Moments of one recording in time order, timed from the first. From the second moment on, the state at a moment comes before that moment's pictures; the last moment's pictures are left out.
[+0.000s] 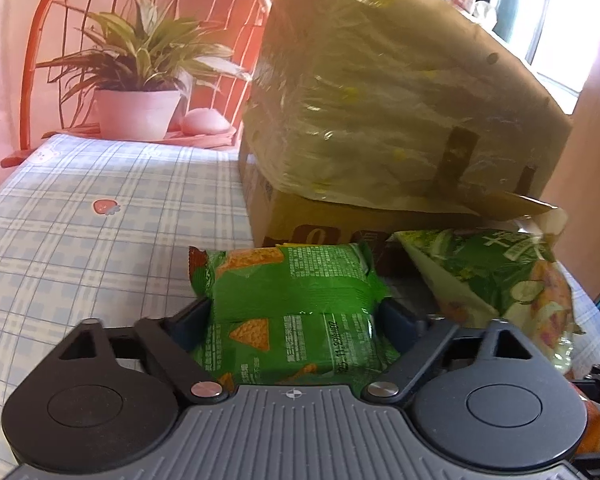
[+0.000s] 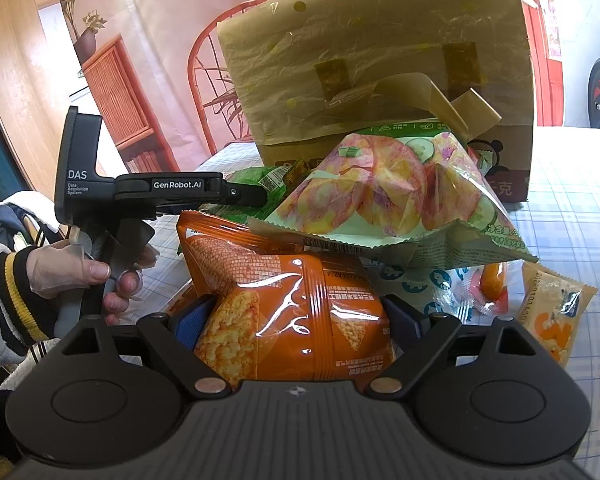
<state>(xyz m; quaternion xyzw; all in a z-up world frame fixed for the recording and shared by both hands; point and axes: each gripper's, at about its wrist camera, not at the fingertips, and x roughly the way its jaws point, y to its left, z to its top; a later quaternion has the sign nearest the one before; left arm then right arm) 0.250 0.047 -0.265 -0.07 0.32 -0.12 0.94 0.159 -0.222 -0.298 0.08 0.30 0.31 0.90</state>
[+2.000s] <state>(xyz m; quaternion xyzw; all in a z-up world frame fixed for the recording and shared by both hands) 0.123 0.038 -0.157 -0.06 0.21 -0.13 0.97 0.097 -0.240 -0.245 0.12 0.24 0.33 0.91</state>
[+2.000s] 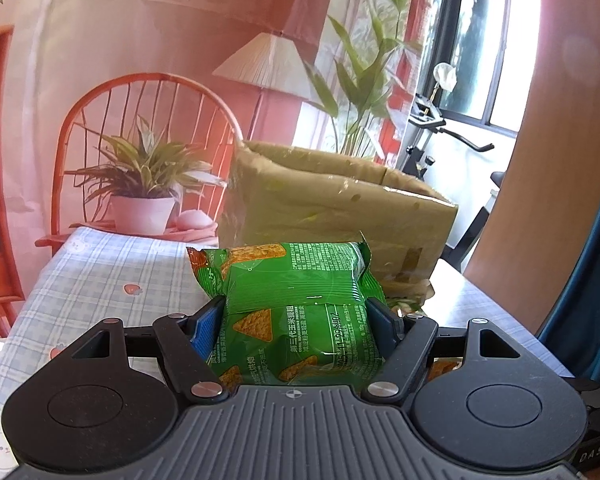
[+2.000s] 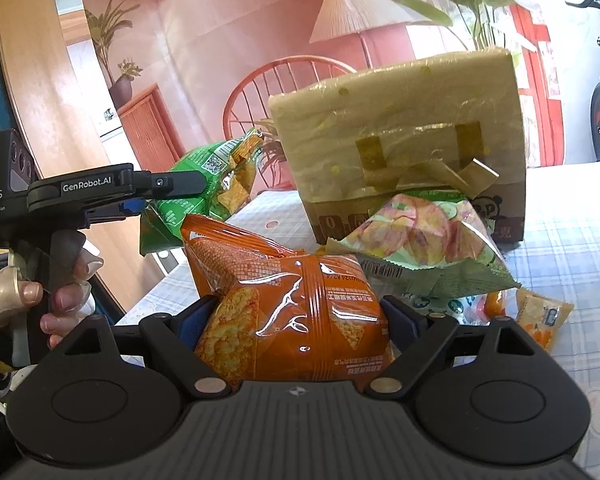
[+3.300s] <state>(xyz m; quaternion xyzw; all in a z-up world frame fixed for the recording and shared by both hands) 0.228 -0.003 -0.060 -0.03 0.16 -0.14 0.98 0.243 -0.306 -0.087 0.08 0.09 0.27 0.95</state>
